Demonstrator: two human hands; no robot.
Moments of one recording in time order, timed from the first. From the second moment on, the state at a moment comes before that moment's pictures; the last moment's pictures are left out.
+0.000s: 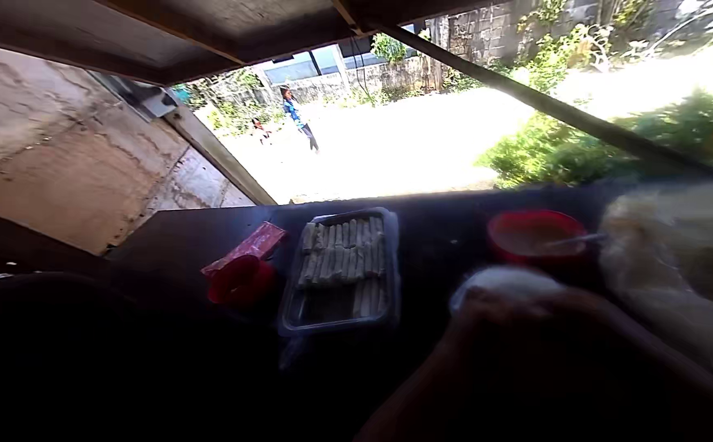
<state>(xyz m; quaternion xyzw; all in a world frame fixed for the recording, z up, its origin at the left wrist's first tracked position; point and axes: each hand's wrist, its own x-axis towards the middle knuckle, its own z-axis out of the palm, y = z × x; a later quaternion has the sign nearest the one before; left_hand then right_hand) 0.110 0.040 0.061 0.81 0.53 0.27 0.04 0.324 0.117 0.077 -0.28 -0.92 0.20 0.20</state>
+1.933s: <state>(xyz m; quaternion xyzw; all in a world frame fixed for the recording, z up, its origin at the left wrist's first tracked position) 0.106 0.077 0.053 0.75 0.54 0.27 0.25 0.337 0.133 0.063 -0.36 -0.85 0.32 0.20</state>
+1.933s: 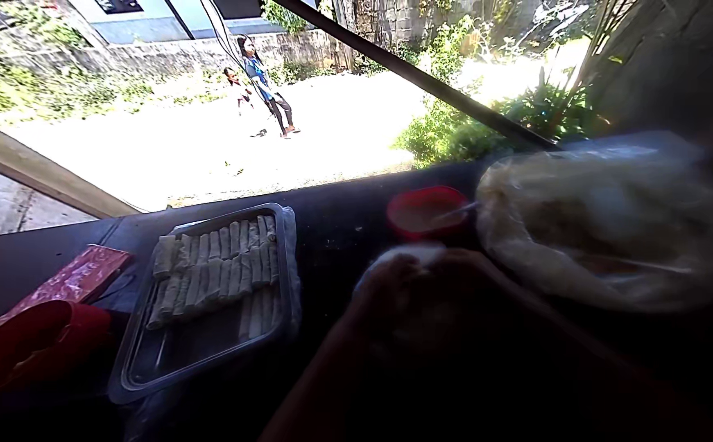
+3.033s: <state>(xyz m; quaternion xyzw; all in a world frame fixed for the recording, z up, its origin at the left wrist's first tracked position) 0.095 0.056 0.052 0.72 0.50 0.45 0.17 0.318 0.132 0.067 -0.32 -0.82 0.38 0.27</state>
